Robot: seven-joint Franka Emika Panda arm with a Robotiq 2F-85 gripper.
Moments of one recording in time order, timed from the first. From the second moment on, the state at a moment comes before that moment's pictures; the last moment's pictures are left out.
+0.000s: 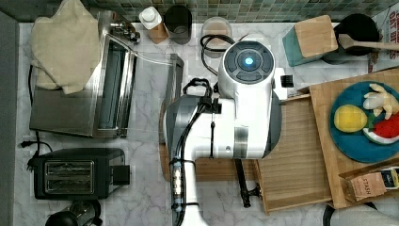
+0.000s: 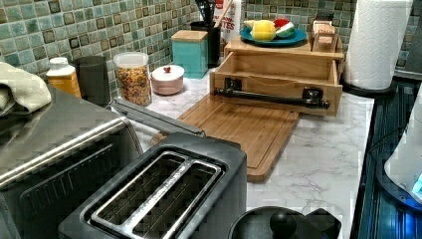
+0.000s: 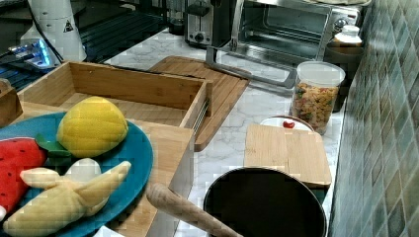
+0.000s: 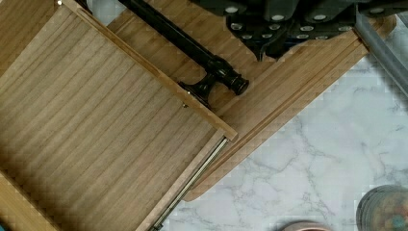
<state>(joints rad) -0.03 0.07 -0.03 -1.86 -0.07 0.26 -0.12</state>
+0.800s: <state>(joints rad) -0.03 0.07 -0.03 -1.93 -0.07 0.27 -0.44</state>
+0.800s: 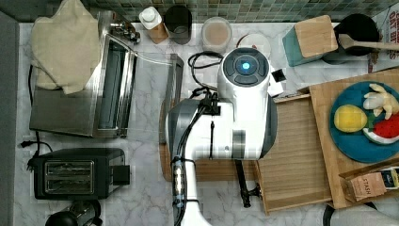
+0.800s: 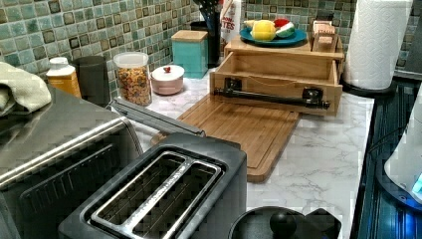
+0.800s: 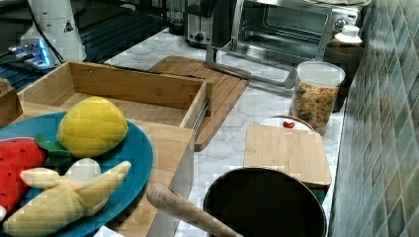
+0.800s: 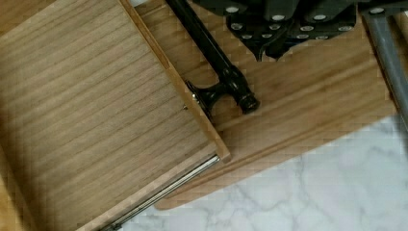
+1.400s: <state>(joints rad) -0.02 -0.05 -0.02 -2.28 -0.02 0.56 -0.48</state>
